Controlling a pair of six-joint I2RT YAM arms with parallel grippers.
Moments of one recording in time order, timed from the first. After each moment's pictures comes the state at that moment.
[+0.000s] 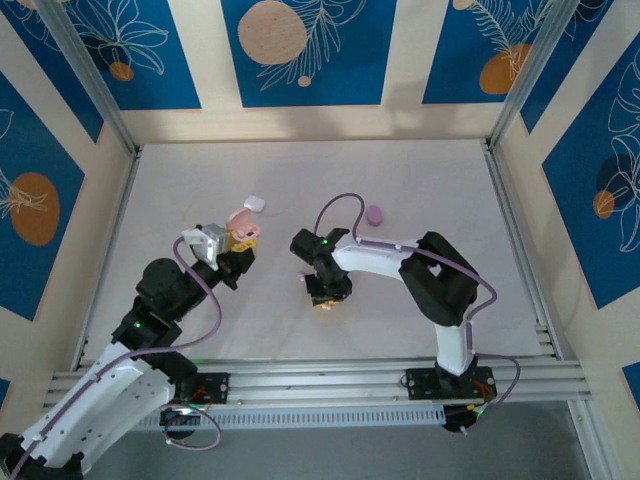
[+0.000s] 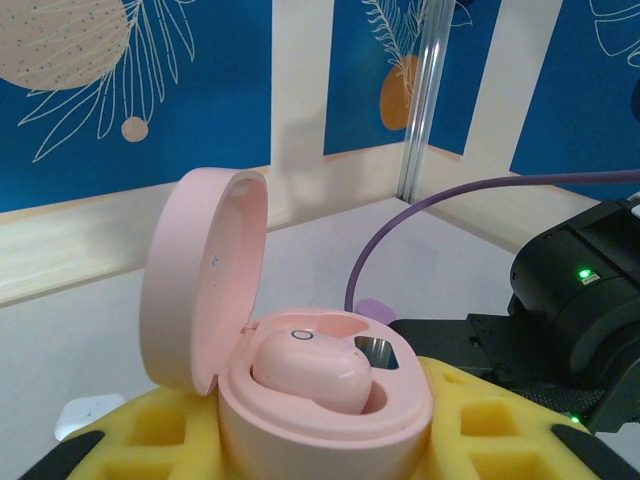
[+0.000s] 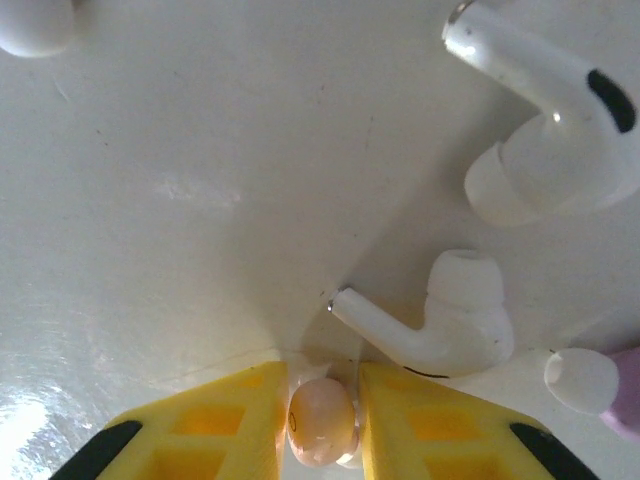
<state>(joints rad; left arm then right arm) -0.58 0.54 0.54 -0.02 0.08 -0.08 0.89 1.93 1.28 -0.89 -0.12 0.70</state>
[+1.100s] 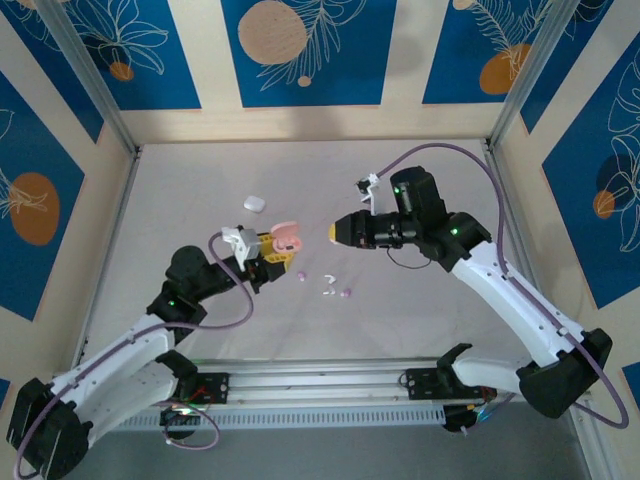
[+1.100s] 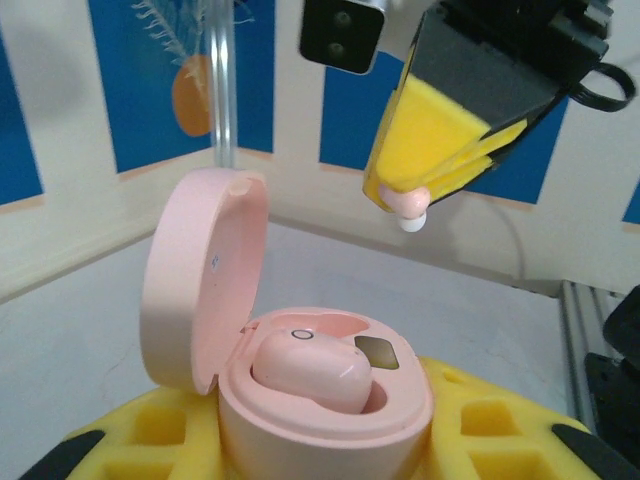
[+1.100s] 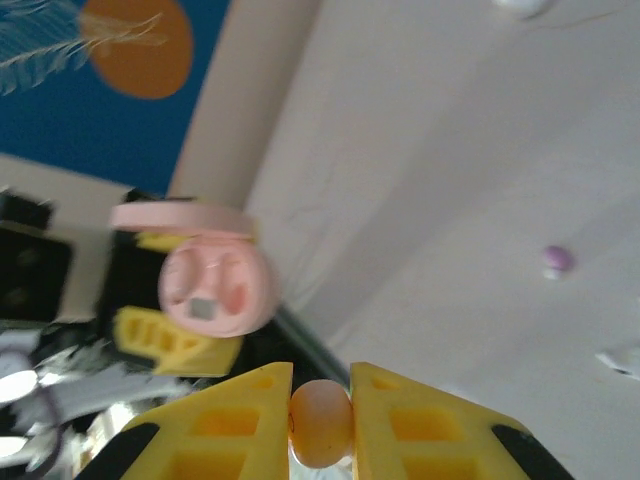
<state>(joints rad) -0.59 0.85 0.46 0.44 0.54 -0.07 0.59 1.18 1.23 -0.66 -0.63 0.63</state>
